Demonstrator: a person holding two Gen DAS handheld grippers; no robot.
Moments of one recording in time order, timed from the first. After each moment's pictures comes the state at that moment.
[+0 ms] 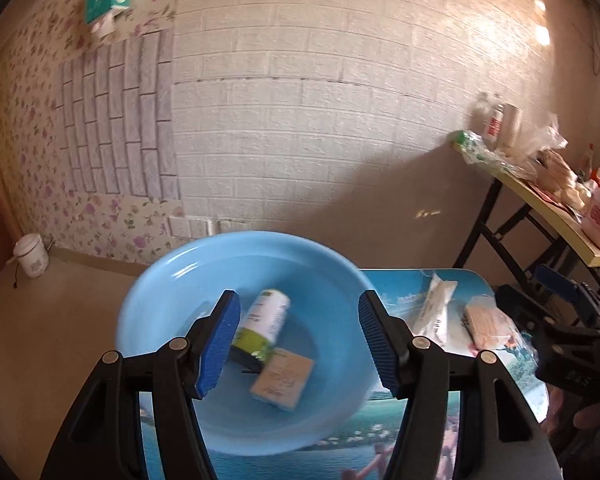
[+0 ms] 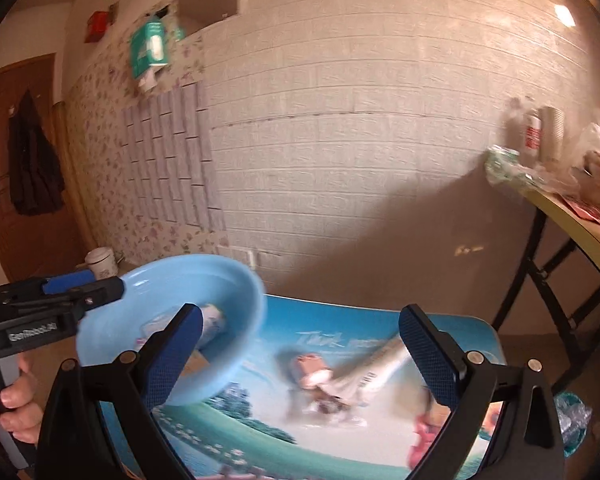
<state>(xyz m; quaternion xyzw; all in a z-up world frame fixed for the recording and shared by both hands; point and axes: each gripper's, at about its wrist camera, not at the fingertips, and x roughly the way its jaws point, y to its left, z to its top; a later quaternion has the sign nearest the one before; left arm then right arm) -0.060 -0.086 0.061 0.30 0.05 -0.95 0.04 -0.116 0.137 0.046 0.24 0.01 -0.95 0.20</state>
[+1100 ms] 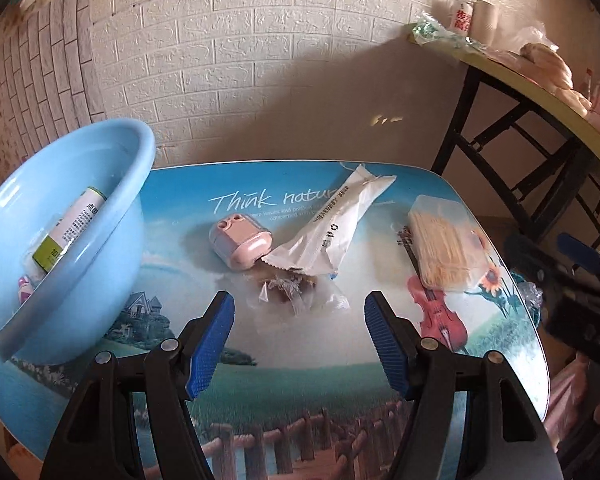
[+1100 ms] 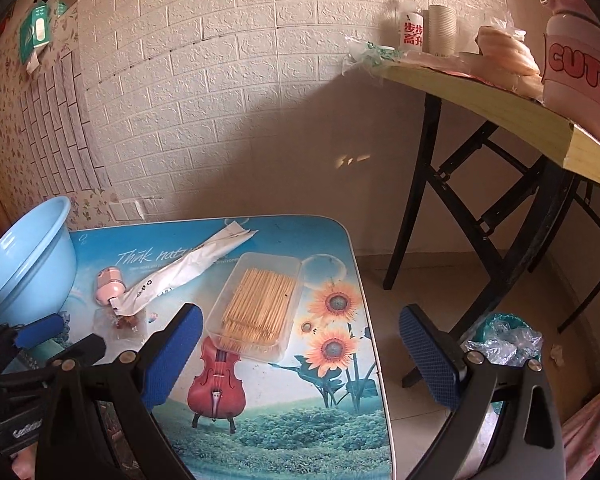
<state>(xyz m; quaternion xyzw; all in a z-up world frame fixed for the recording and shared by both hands) -0.127 0.067 -0.054 0.42 0.05 -0.91 0.01 -0.161 0.286 -0.040 0.35 0.01 -0.93 0.07</state>
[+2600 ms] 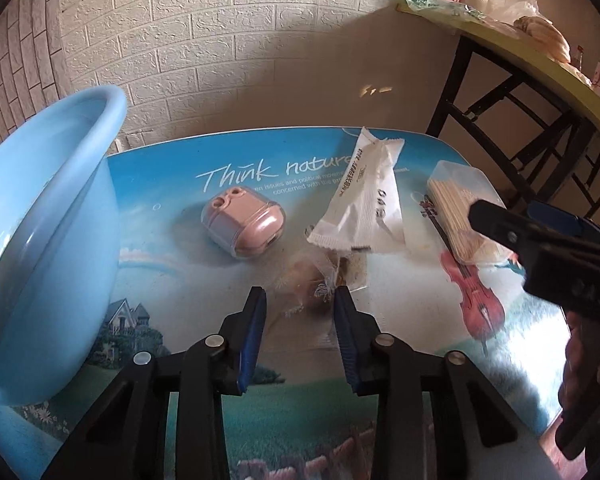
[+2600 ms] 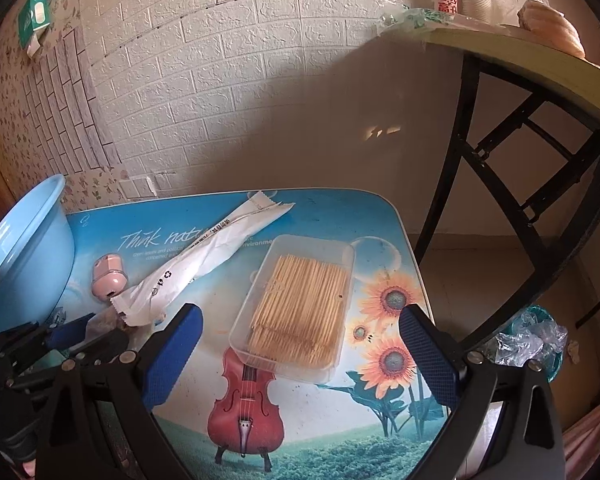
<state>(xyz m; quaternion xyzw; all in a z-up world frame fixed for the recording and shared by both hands) -0.139 0.038 -0.092 0.45 0.02 -0.89 -0.05 -0.198 0.247 -0.071 0.40 0.01 -0.91 0.10</state>
